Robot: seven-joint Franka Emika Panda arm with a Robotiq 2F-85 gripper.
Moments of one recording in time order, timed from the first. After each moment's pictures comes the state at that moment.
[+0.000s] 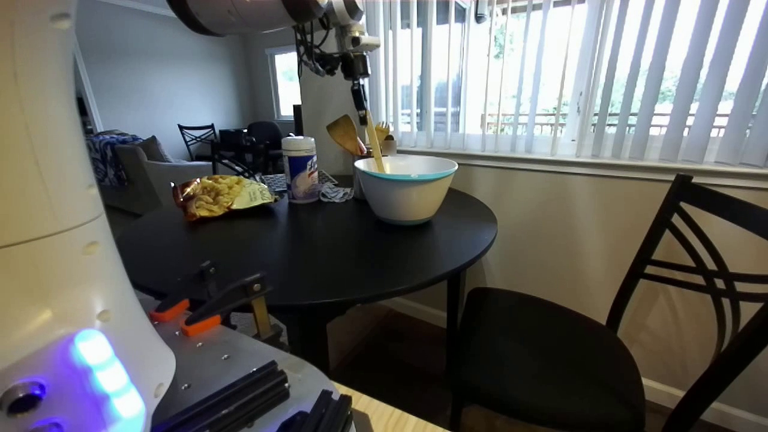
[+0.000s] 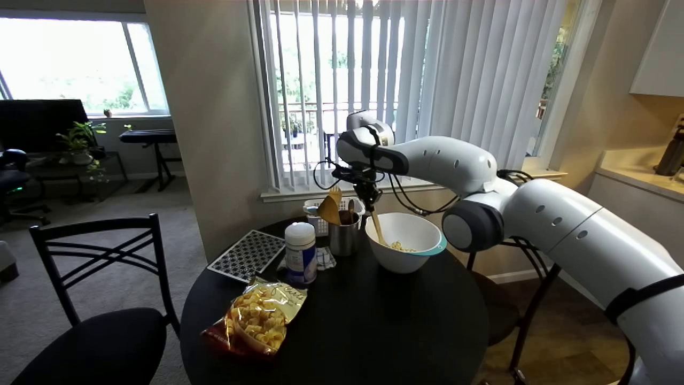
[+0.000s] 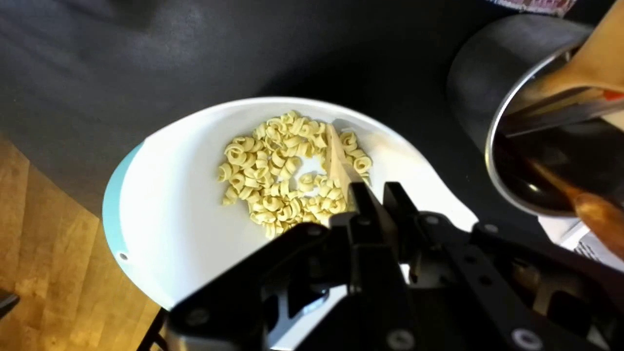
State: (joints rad) arm 0.30 1.20 -0.08 -0.35 -0.08 1.50 1.46
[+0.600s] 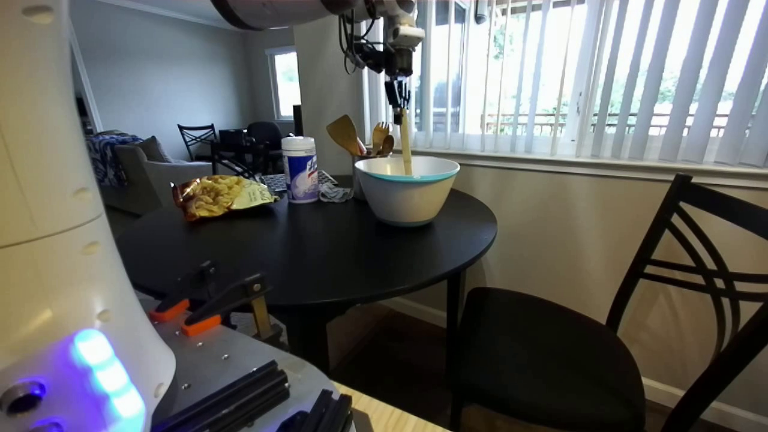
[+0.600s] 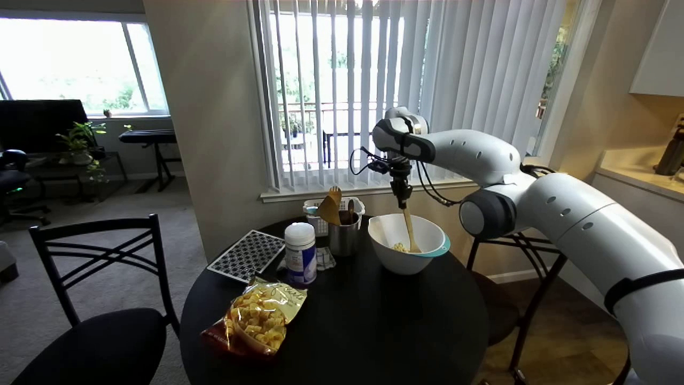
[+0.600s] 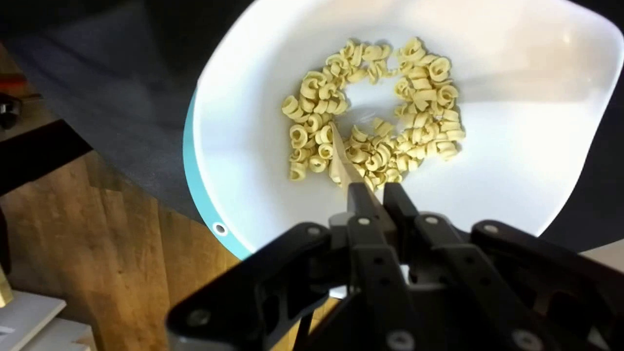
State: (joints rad) arm 0.11 1.19 -0.06 -0.35 -0.02 1.35 1.67
